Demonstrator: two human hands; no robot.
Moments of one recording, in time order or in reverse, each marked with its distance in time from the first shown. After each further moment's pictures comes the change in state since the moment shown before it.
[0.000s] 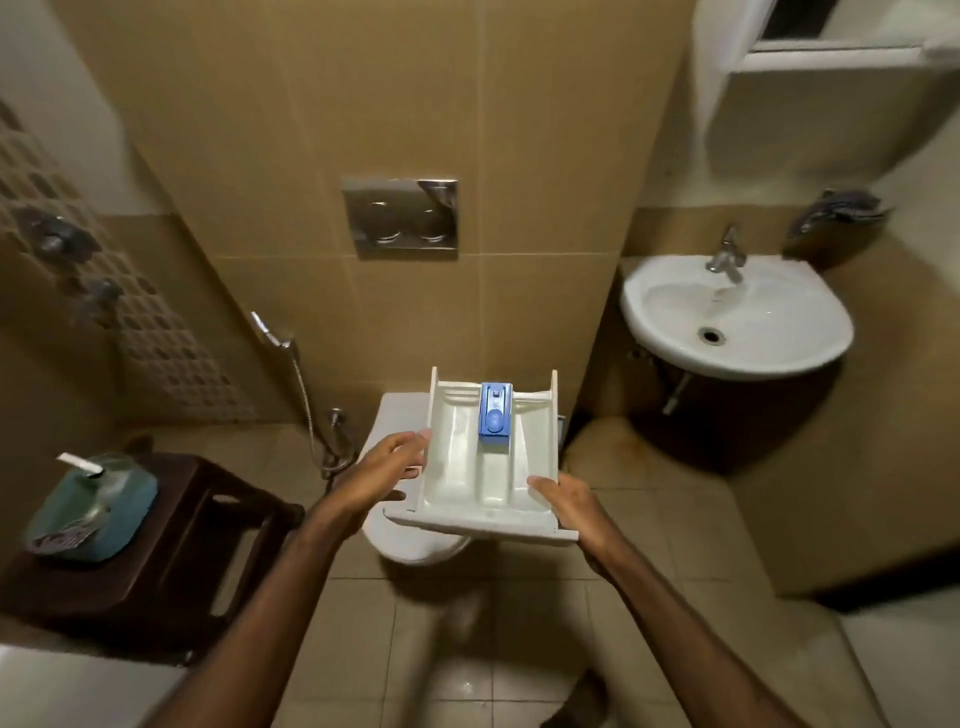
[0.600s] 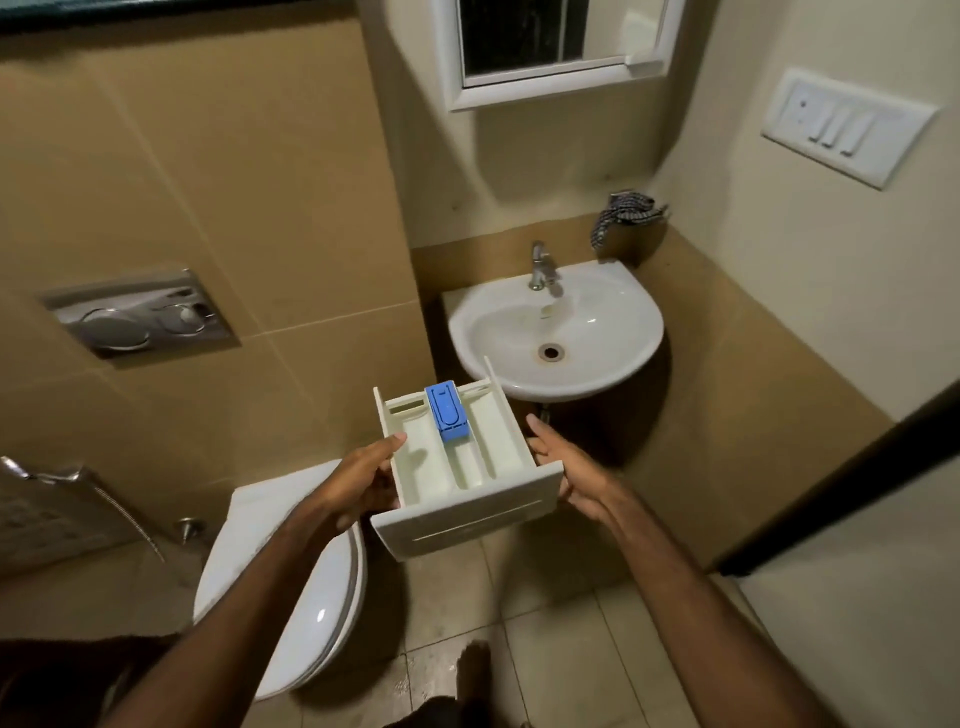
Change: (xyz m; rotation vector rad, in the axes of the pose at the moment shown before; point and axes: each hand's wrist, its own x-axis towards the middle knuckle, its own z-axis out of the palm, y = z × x) left_hand 0.134 0.170 0.238 -0.176 -0.277 0.045; right_hand 0.075 -0.014 -0.318 0.341 -0.010 0.135
